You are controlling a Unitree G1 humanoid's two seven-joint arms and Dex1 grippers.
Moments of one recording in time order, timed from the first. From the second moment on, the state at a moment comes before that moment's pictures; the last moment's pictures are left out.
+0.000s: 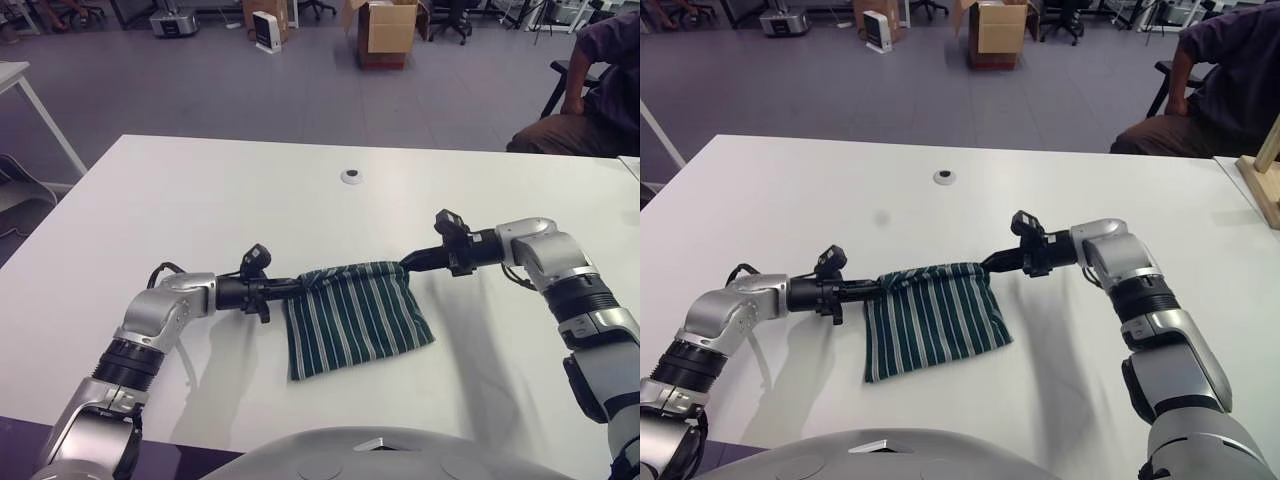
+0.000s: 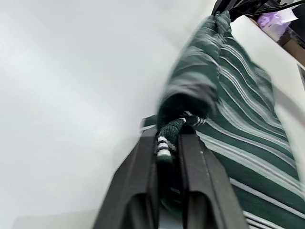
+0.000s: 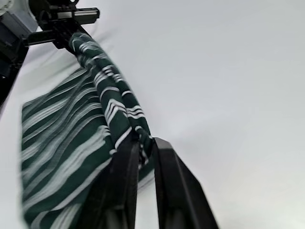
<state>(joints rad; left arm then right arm) -0.24 0.60 -0.23 0.11 -0.57 0.65 -0.95 -0.60 -0.64 0.31 0.55 0.30 0.46 1.34</state>
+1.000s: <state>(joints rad) -0.33 0.54 -0.19 0.56 -0.34 0.08 -0.75 -0.46 -0.51 -0.05 0.66 0.19 0.18 0.63</state>
